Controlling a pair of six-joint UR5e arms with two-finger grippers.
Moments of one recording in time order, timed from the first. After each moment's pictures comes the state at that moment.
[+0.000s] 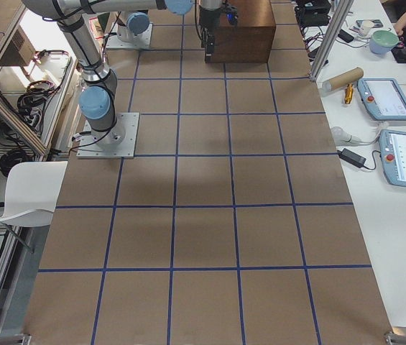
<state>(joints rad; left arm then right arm) -0.99 -2.04 -1.52 -1.35 1.31 0.64 1.61 -1.64 1.59 -1.46 -1.68 -0.08</state>
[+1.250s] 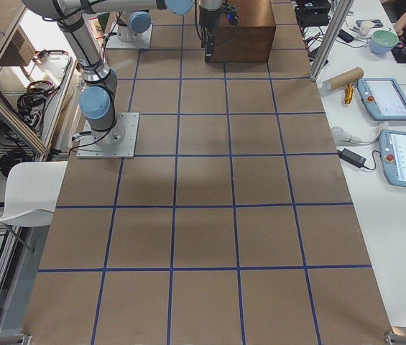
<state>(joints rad) -0.92 -2.04 -1.52 -1.35 1.31 0.65 1.61 -1.64 1.59 -1.46 -1.68 -0.08</state>
